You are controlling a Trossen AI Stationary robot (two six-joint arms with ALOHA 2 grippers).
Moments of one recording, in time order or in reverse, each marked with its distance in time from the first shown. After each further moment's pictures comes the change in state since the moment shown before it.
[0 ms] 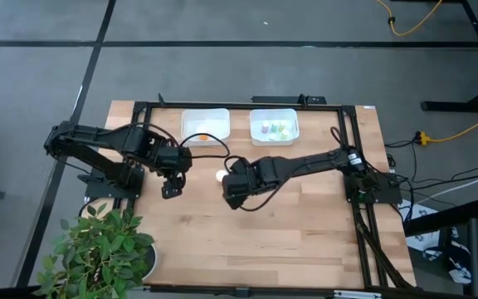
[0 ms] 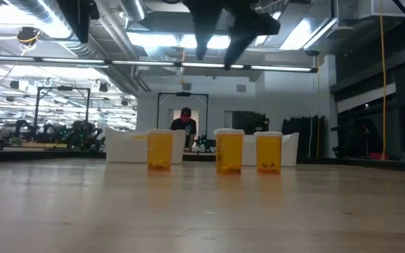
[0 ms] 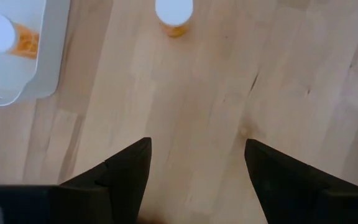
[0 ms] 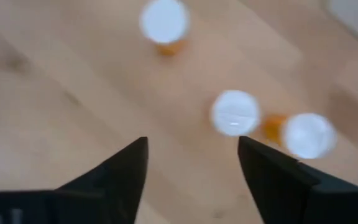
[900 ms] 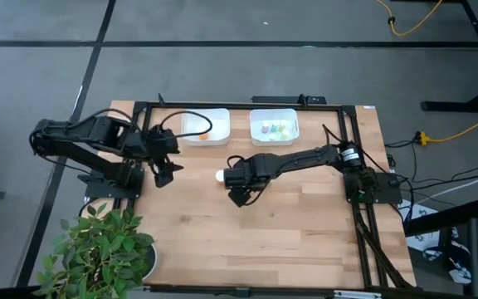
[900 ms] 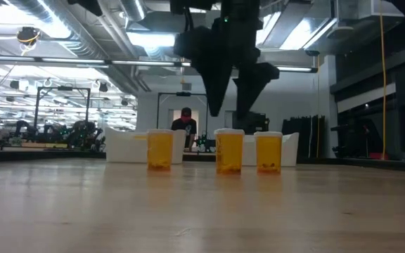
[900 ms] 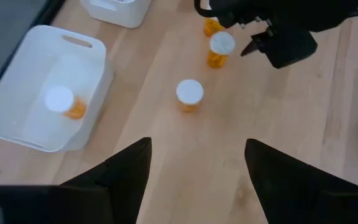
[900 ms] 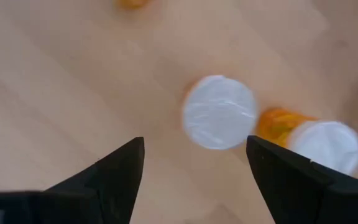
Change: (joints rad) left arm 0.001 -0.205 0.000 0.136 -0.152 -0.018; right arm -0.092 0.007 -0.248 0.141 -0.139 -0.151
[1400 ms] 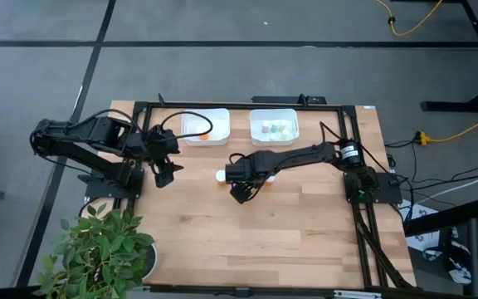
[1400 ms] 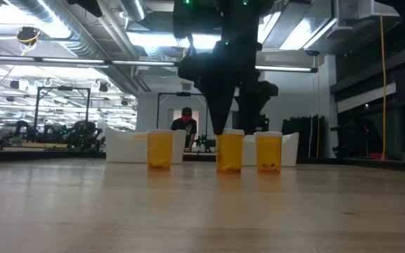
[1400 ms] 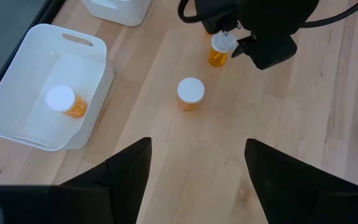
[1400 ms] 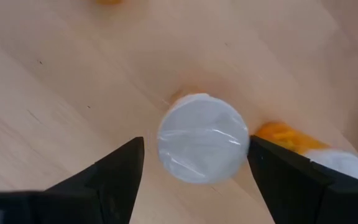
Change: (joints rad) left arm 0.000 0.006 0.000 -0.005 -0.005 -0.002; right arm -0.039 -0.001 -0.108 0.106 -0.040 -0.068
